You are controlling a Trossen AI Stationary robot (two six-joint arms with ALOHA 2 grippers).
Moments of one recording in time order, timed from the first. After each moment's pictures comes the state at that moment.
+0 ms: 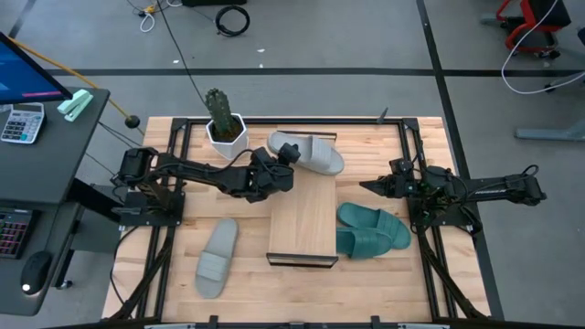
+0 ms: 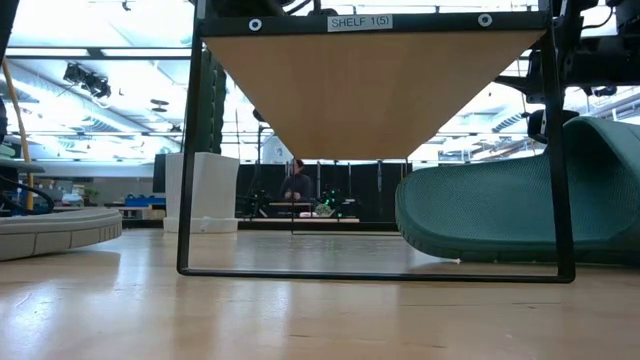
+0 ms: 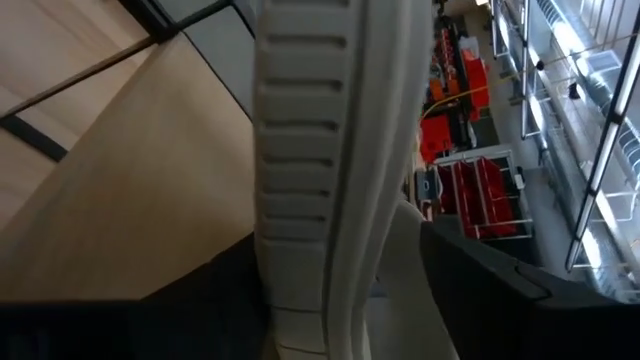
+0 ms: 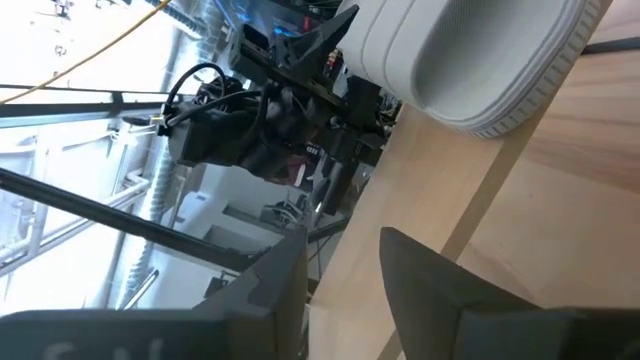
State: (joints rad) left arm -0.04 1.73 1.19 0.00 -1.02 -1.78; right arm 0.00 0.31 0.11 0.24 0.08 1.20
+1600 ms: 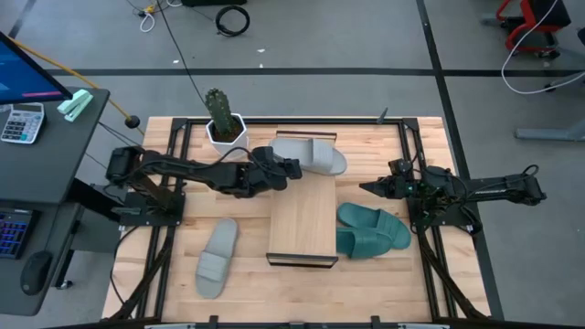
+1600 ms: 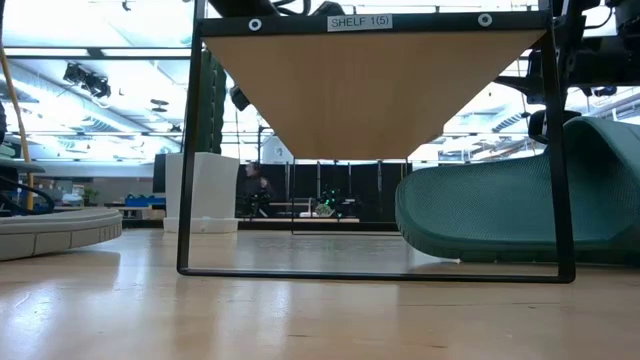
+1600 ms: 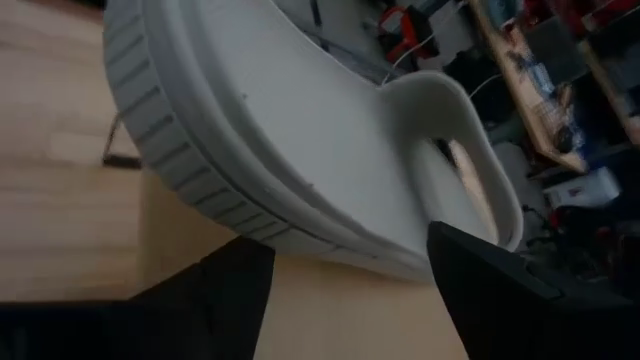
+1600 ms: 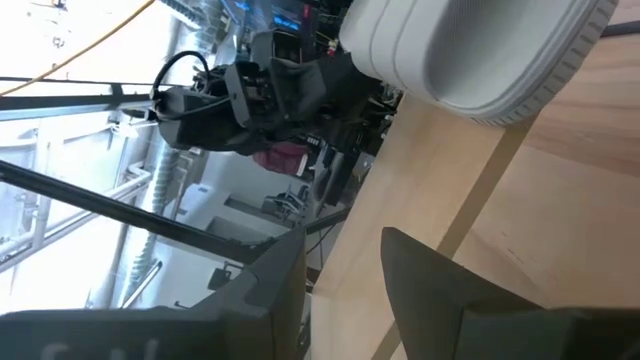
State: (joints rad) left arm -0.04 1.61 1.19 -0.25 -0.72 -1.36; right arm 0.00 0.31 0.11 0.23 0.05 1.21
